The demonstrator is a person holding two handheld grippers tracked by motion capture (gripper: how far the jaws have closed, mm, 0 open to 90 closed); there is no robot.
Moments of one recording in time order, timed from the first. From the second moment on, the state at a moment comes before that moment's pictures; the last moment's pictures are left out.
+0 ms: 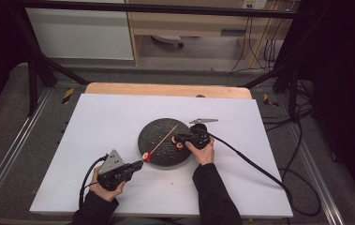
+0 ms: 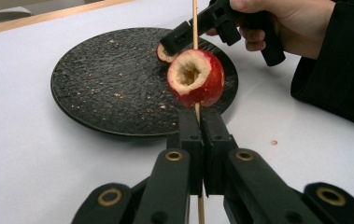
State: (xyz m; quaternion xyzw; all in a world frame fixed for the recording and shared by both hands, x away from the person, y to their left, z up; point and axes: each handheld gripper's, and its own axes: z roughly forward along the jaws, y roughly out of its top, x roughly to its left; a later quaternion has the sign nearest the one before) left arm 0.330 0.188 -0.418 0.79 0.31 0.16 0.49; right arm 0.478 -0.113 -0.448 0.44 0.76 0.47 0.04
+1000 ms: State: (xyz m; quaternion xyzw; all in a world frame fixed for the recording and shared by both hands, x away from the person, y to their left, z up) left arm 0.329 0.173 -0.419 0.80 0.31 0.16 0.49; right arm 0.413 -0.116 -0.402 0.34 0.78 0.52 0.03
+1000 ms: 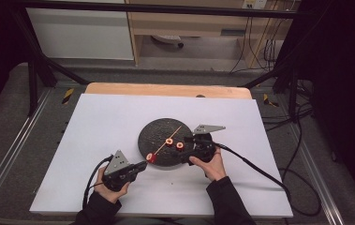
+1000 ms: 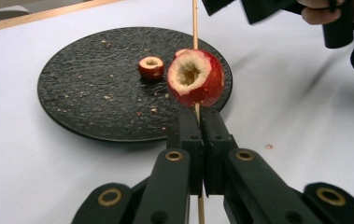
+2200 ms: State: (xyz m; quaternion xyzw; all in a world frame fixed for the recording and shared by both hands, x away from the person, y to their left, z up) left arm 0.321 0.132 -0.414 0.82 0.24 0.14 0.50; right arm 0.382 -0.109 -0.412 0.23 0.82 0.53 -0.06
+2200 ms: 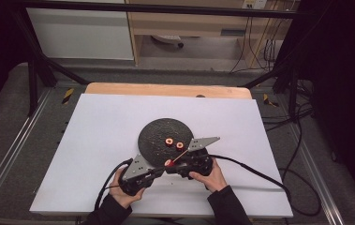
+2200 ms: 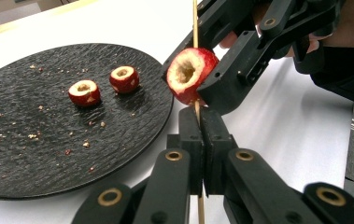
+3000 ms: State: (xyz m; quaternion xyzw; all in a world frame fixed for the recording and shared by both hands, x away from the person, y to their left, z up) left arm 0.320 0.161 -0.413 0.82 0.25 0.16 0.49; right arm 0.411 -0.129 -0.387 0.27 0.79 0.55 -0.04
